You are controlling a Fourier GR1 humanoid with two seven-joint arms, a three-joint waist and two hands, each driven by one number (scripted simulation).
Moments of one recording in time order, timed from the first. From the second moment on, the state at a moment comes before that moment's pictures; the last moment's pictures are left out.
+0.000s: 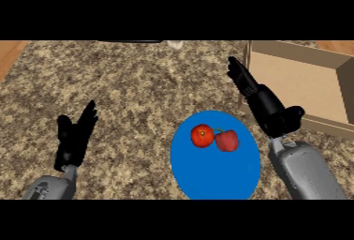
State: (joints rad) left arm -0.12 0.31 -0.20 -1.35 0.18 0.29 0.19; right arm -0.39 -0.22 0.24 -1.51 -0.13 0.00 0.07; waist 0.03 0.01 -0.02
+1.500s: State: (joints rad) left arm -0.08 0.28 -0.10 -1.33 0.16 0.32 0.01; right arm -0.12 -0.16 0.53 -2.05 1.03 0.02 1.01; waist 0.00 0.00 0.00
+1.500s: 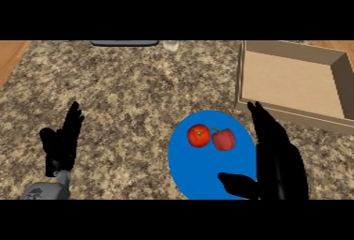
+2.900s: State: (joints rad) left arm -0.11 0.25 -0.07 -1.28 0.13 0.29 0.00; right arm -0.44 -0.02 0.57 -1.65 0.84 0.17 1.22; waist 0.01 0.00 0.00
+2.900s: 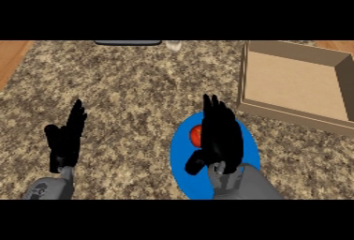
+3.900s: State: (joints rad) left arm -0.11 0.23 -0.06 -1.29 0.12 0.28 0.01; right arm -0.55 -0.02 0.54 -1.39 0.77 0.10 1.24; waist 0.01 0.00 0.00
